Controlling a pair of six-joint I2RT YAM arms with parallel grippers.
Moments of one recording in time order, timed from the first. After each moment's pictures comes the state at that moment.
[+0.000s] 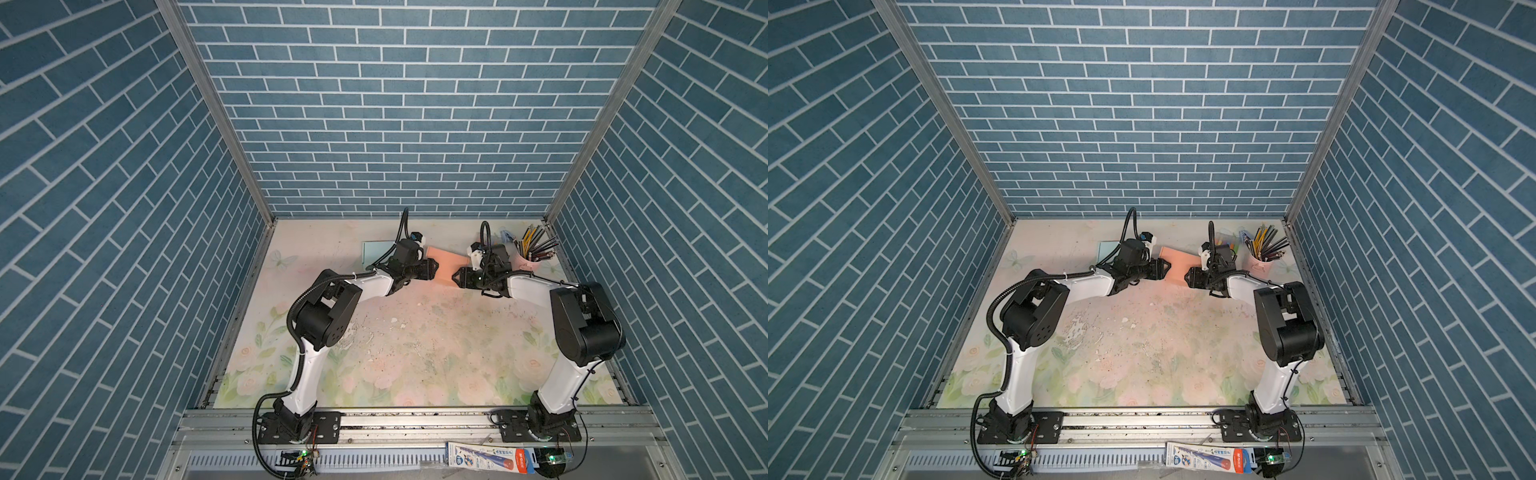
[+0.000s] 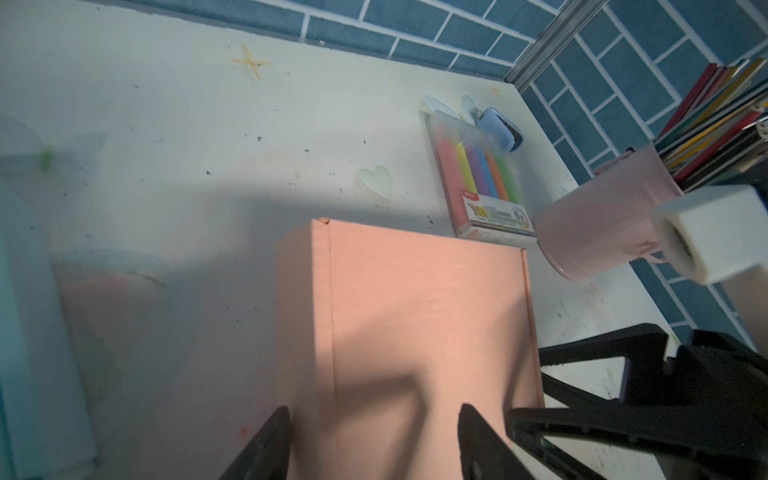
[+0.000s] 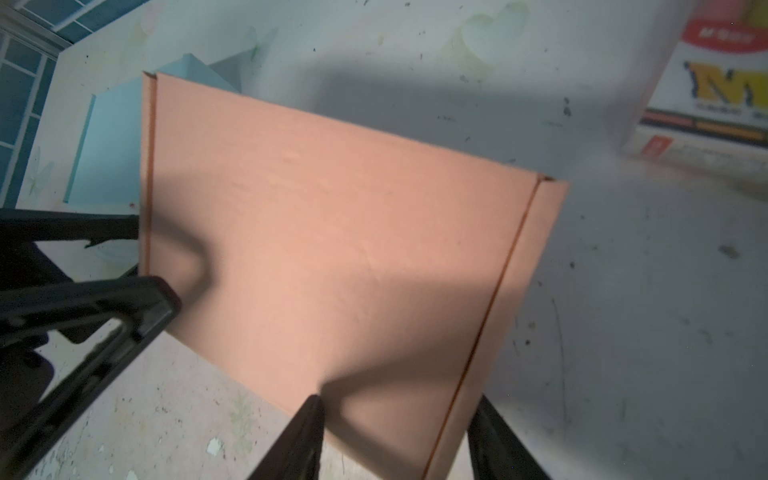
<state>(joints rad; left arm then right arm) -0.62 2.15 1.42 0.18 0.19 -0.46 0.30 1.83 1.04 -0.05 -0.33 0.29</state>
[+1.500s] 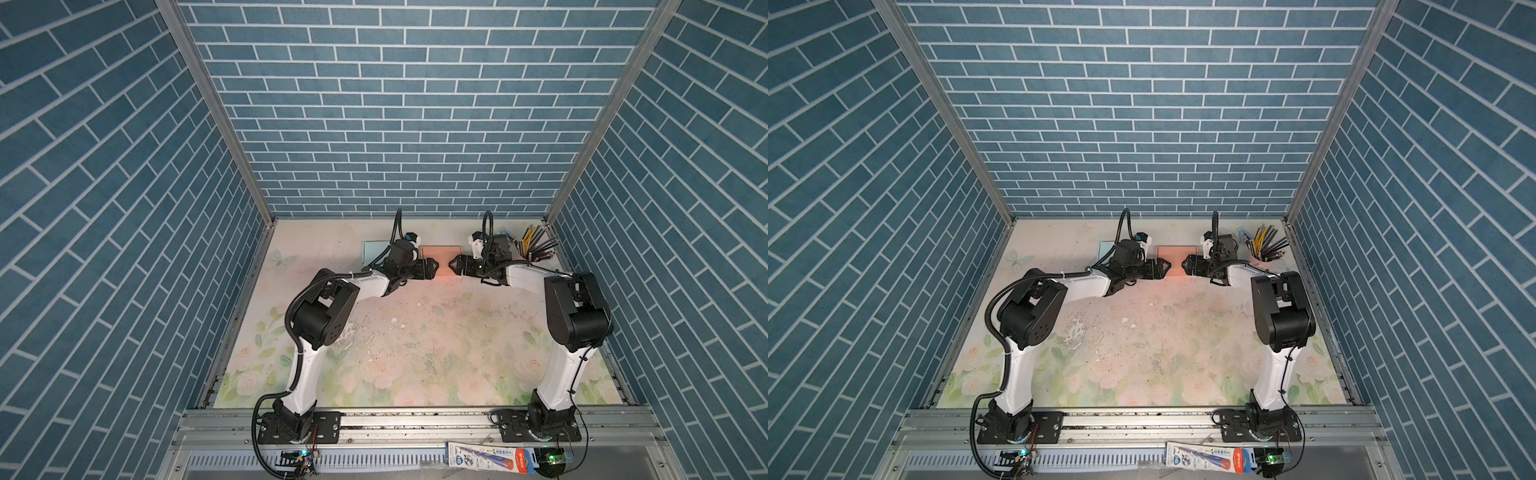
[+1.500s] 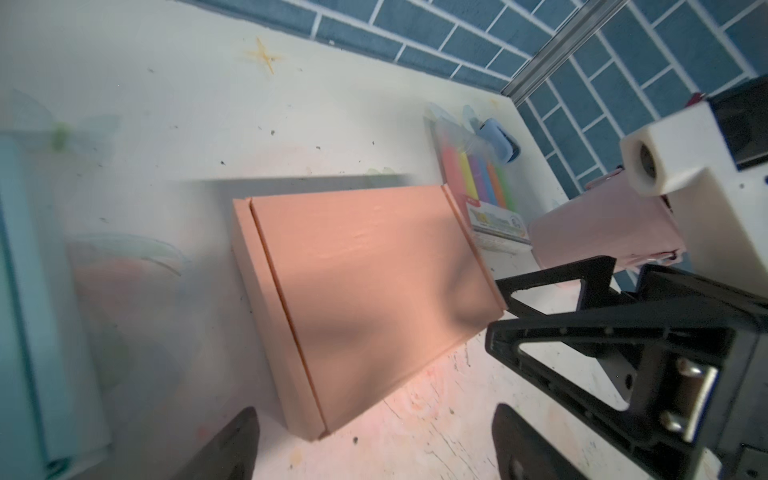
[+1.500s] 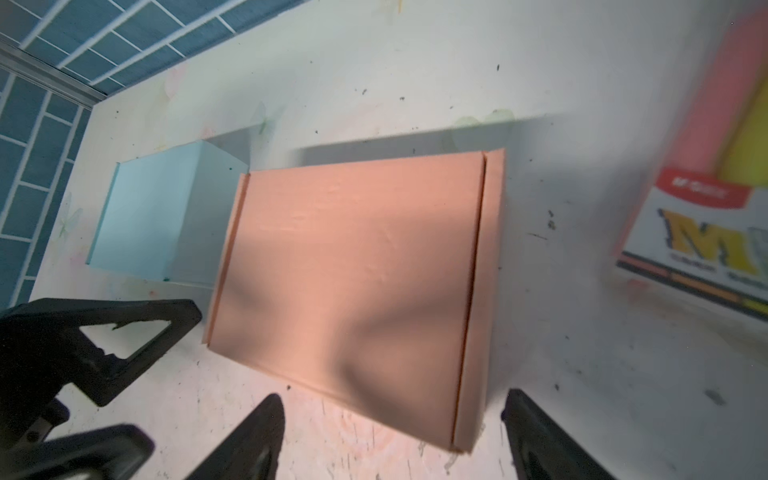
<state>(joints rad) -0.59 2.09 1.32 0.24 0.23 -0.50 0.25 1.88 1.14 -0.03 -0.37 0.29</state>
